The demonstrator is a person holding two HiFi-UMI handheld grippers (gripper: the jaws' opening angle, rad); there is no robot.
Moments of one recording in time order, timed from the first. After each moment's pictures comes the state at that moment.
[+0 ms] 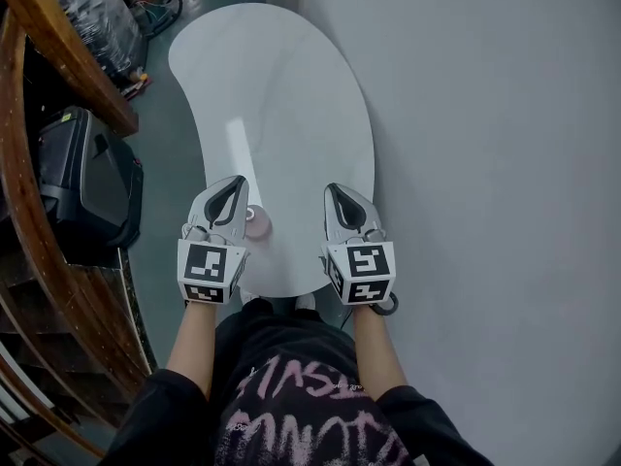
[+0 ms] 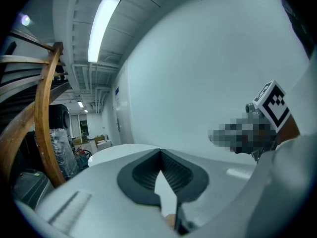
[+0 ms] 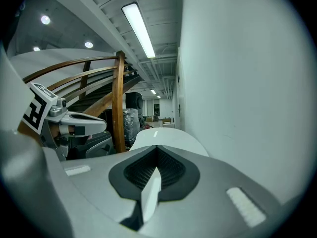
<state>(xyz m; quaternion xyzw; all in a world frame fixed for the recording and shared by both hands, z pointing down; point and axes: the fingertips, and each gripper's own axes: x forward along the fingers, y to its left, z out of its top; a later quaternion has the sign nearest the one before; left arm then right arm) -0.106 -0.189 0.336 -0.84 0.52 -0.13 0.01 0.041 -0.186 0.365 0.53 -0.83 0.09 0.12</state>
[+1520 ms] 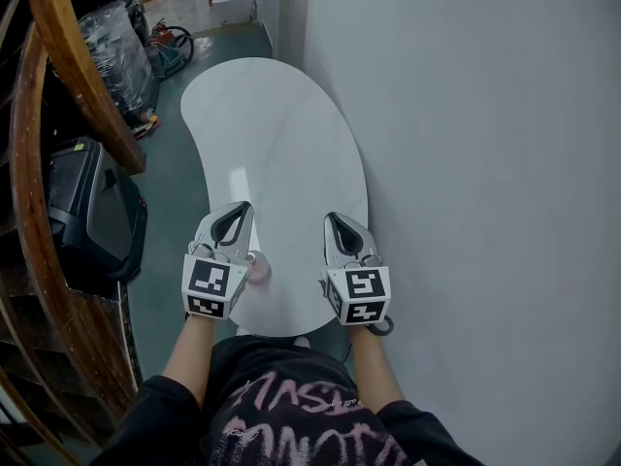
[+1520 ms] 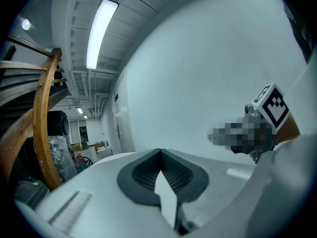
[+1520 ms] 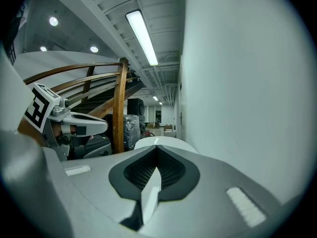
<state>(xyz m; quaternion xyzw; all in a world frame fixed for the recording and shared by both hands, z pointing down) -0.103 -0.209 0.299 -0.85 0.52 -0.11 0.04 0.043 -0.207 0.327 0.53 -0.84 0.05 0.09</state>
